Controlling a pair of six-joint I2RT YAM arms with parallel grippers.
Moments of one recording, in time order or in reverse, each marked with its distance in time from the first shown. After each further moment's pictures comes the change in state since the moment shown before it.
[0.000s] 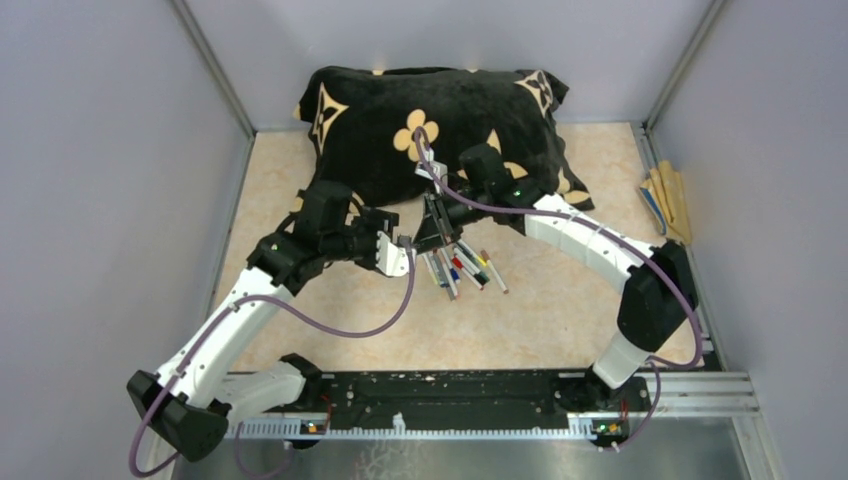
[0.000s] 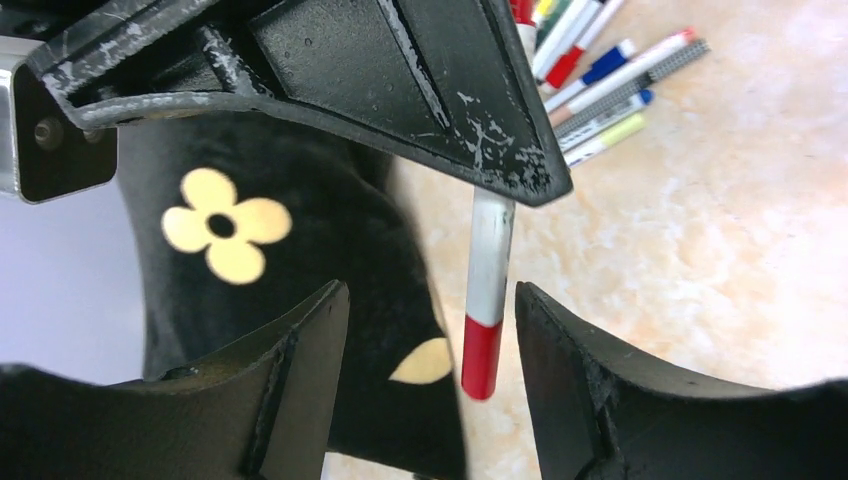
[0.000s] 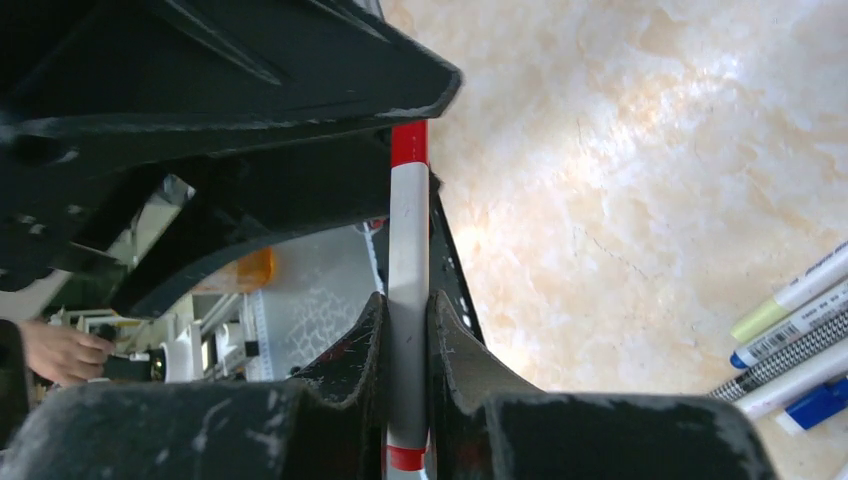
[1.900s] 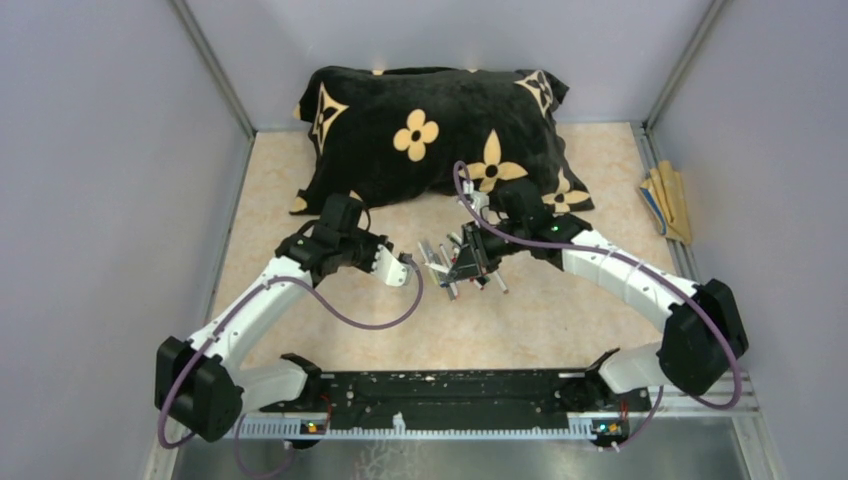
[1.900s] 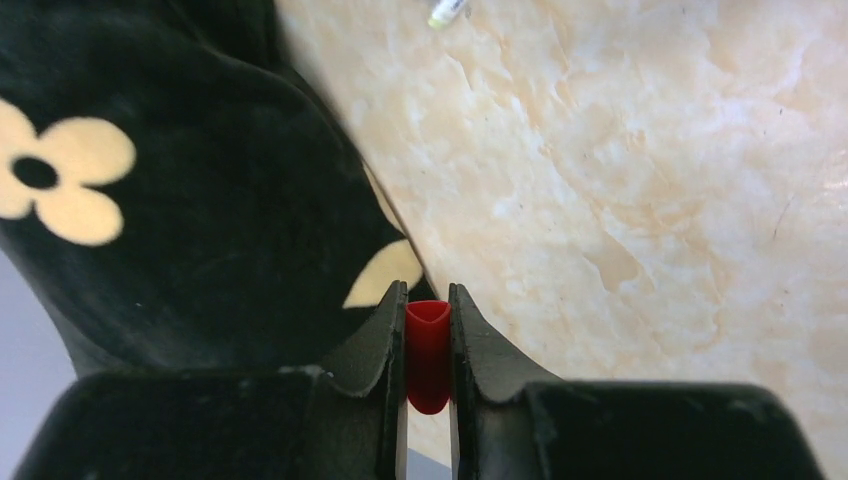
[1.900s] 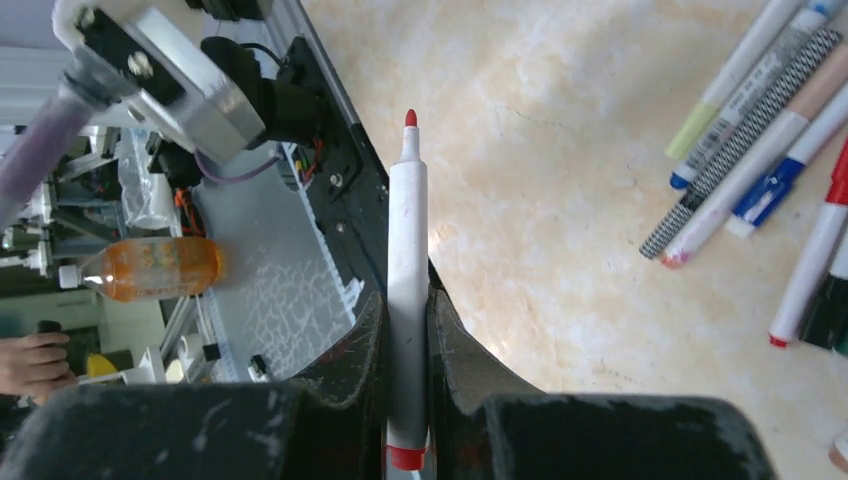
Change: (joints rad) left arm 0.072 0.112 -0.195 0.063 -0.200 0.285; right arm -0.067 -0.262 -0.400 0.028 0.103 -0.046
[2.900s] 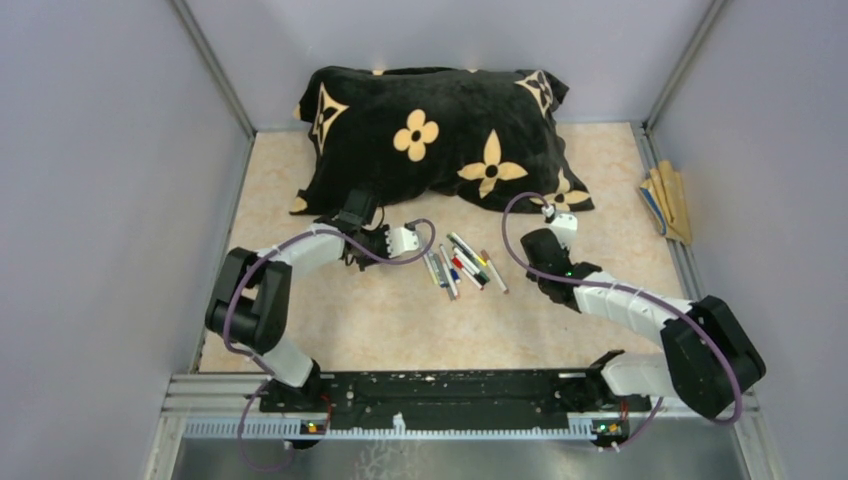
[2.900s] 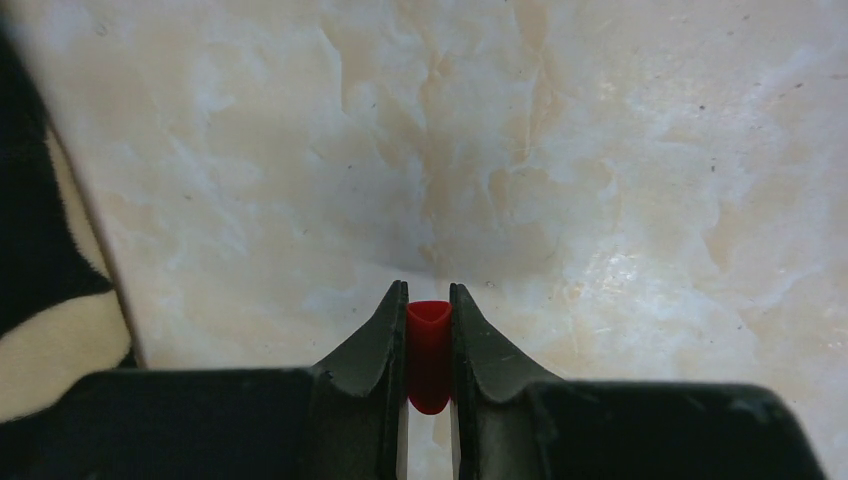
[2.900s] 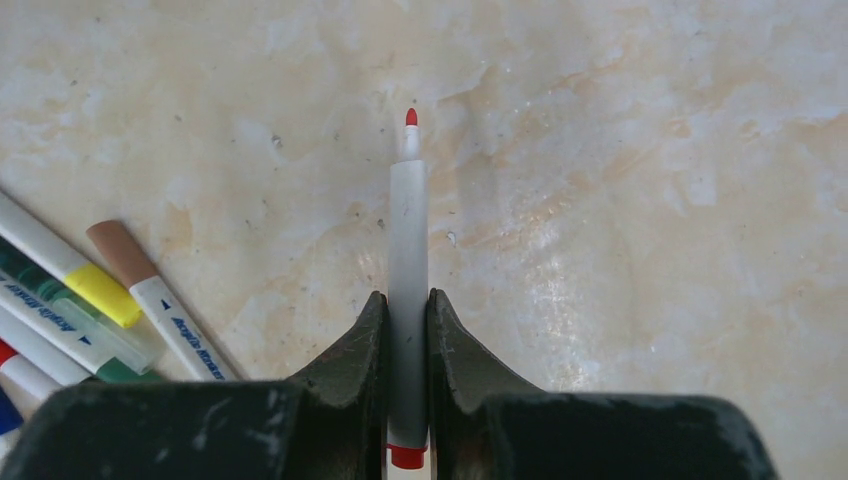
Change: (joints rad) left arm 0.109 0.442 0.027 0.169 0.075 -0.512; right arm -0.083 -0.143 -0.480 0.238 1.289 0.241
